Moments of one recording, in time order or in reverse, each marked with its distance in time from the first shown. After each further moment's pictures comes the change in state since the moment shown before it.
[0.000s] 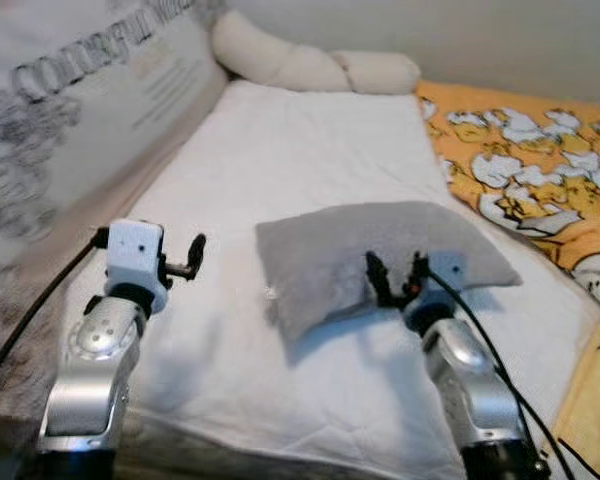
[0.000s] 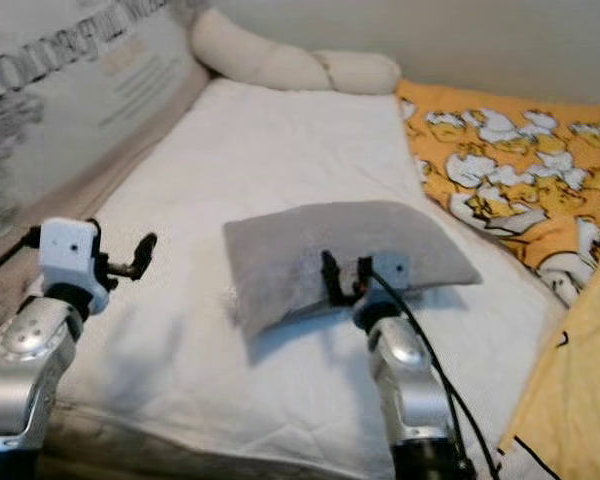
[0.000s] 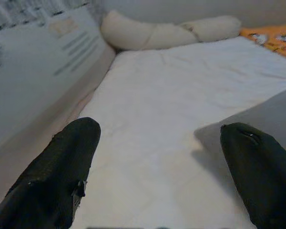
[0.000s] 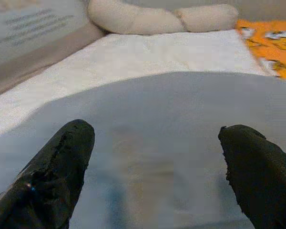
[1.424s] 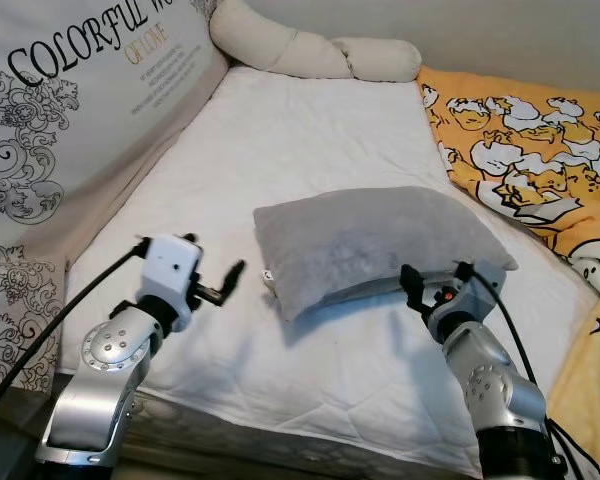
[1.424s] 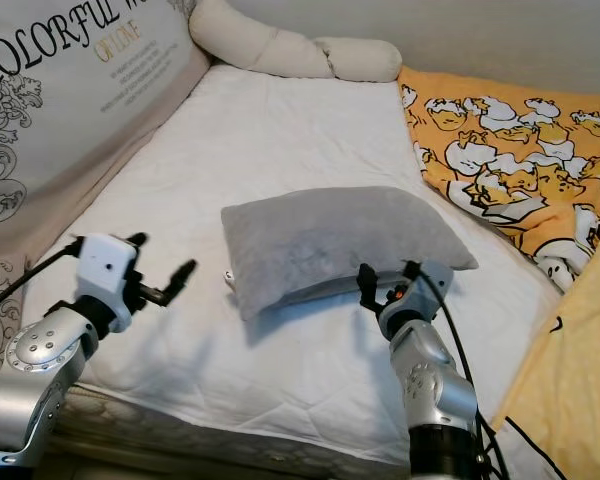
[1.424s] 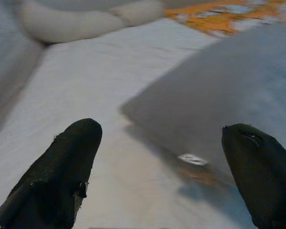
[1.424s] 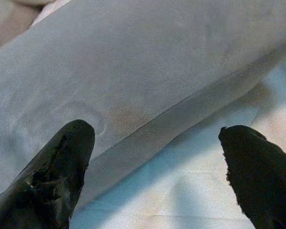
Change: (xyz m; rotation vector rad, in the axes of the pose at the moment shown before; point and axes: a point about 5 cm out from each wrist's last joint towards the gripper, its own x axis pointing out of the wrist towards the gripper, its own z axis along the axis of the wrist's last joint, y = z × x) left arm -0.011 -0.025 -0.003 0.081 0.035 -0.343; right arm 0.007 -0.033 -0.016 0.465 0.206 -0.207
